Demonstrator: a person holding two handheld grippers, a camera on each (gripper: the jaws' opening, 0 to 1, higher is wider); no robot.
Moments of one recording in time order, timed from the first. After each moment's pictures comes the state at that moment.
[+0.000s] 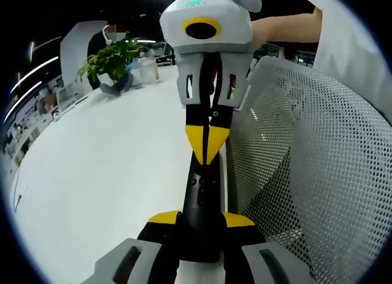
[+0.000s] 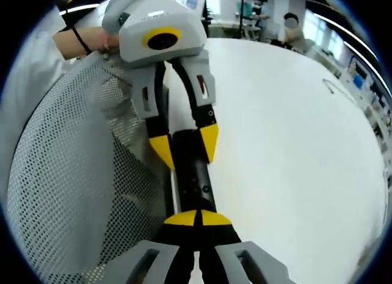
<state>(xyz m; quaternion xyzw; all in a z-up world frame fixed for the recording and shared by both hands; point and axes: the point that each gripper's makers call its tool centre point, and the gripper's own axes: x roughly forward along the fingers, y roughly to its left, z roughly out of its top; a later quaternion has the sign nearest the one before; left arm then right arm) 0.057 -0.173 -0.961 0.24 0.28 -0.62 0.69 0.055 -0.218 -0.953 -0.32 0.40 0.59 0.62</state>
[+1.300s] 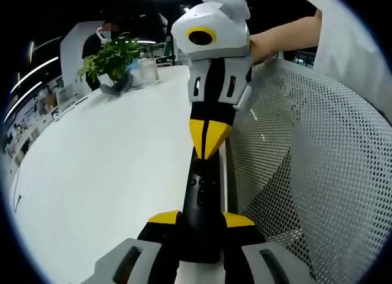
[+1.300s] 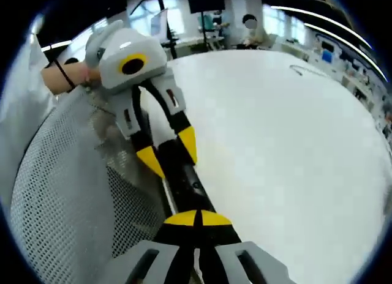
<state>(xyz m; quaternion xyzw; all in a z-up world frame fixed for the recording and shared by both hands) 0.057 -0.174 -0.961 0.24 0.28 -0.62 0.69 0.060 -0.224 -0.950 -0.18 0.40 0.54 0.72</state>
